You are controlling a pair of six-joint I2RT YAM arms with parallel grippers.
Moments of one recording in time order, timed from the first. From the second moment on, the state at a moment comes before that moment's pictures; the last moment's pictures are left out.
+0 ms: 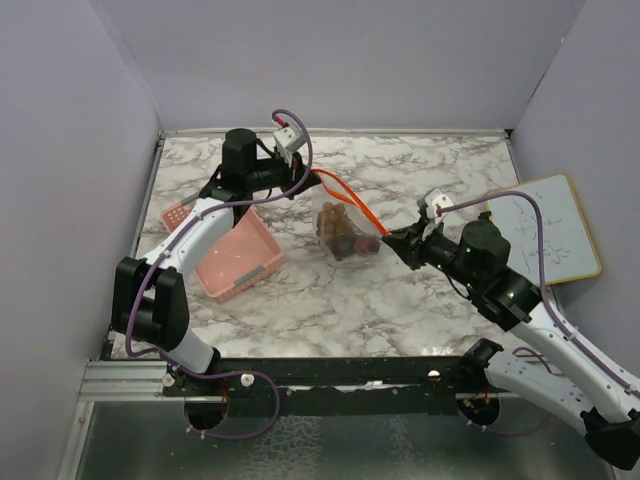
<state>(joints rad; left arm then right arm) -0.33 1.55 1.23 0.01 0.80 0.07 0.68 0.78 0.77 -0.17 -0.12 0.02</state>
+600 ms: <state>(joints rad) -0.24 1.58 1.16 0.36 0.79 -0.20 0.68 0.69 0.76 -0.23 -0.13 0.06</state>
